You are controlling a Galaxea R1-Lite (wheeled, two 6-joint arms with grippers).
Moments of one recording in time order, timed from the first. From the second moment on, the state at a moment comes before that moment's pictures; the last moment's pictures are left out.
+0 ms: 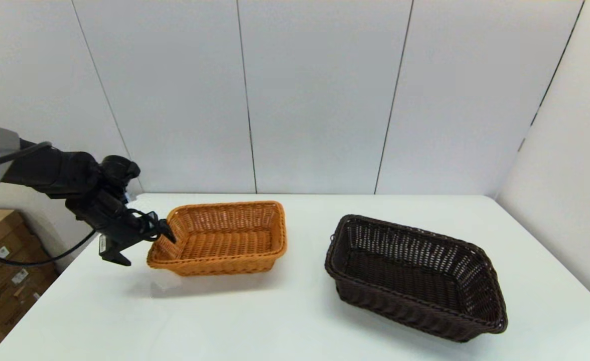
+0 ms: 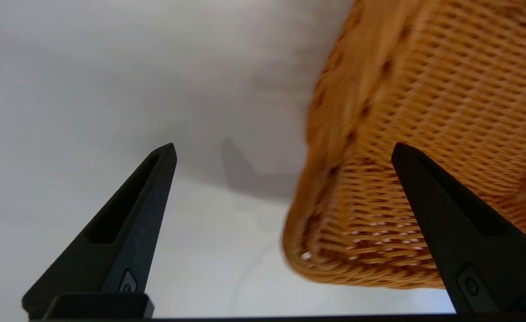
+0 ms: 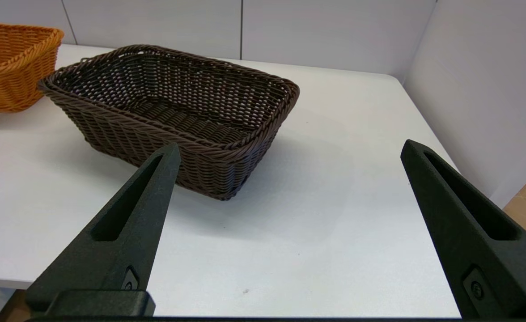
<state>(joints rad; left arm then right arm) 0.07 2.17 -1.46 0.58 -0.18 -0.44 -0.01 0.00 0.00 0.01 0.03 -0.07</state>
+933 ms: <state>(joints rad) 0.02 2.33 -1.59 0.58 -0.19 -0.40 -0.01 0.00 0.00 0.01 0.03 -0.07</state>
